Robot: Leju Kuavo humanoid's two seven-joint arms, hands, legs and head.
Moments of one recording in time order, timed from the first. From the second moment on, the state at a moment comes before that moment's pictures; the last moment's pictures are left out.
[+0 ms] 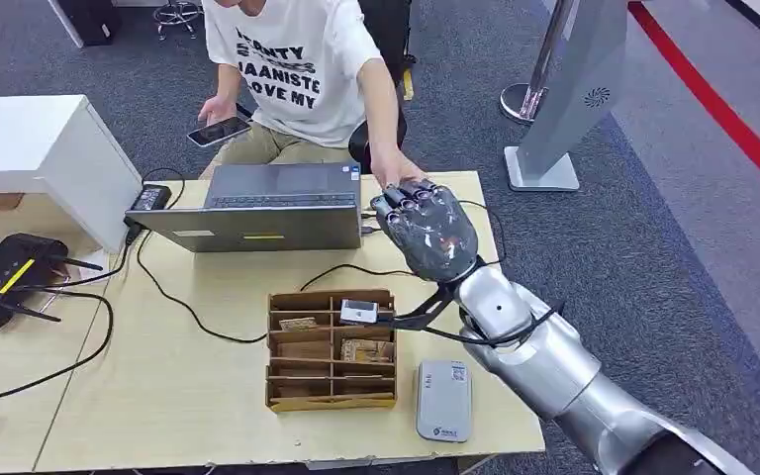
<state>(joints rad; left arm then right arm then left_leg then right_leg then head) -0.07 -0.16 0.96 -0.21 -1.05 -0.20 0.15 -0.61 -0.12 0.77 -1.31 1.32 -0.49 0.03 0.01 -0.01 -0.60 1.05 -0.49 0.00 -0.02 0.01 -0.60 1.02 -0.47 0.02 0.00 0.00</state>
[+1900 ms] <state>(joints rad) -0.06 -0.19 1.09 -0.21 -0.92 -0.14 0.13 0.20 -0.18 0.53 -1.78 -0.07 -0.37 -0.24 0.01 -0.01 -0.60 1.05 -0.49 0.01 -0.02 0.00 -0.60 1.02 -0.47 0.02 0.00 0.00</state>
